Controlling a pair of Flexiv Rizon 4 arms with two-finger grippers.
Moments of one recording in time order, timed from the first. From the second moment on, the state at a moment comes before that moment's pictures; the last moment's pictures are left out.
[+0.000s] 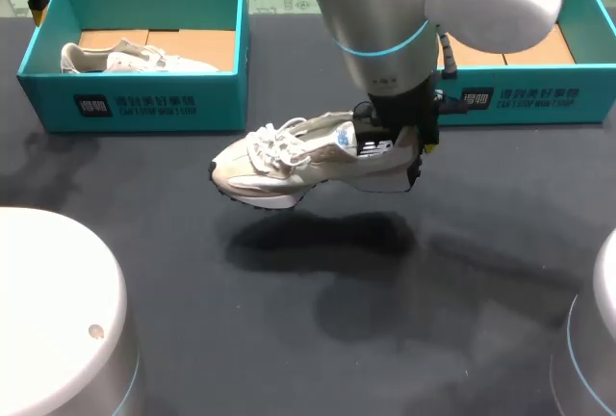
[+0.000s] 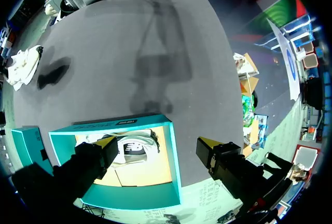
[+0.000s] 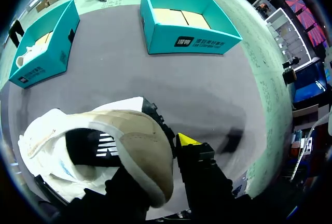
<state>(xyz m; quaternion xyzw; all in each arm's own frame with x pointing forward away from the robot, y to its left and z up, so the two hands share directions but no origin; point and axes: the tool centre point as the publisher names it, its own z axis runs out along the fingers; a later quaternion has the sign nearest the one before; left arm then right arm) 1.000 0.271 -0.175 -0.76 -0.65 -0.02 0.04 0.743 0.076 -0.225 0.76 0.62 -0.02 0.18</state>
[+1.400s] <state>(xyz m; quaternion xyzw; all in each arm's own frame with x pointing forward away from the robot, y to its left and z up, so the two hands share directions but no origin) 1.000 0.271 -0.175 -0.76 -0.65 -0.02 0.04 0.715 0.092 -0.368 0.76 0.64 -0.06 0.13</state>
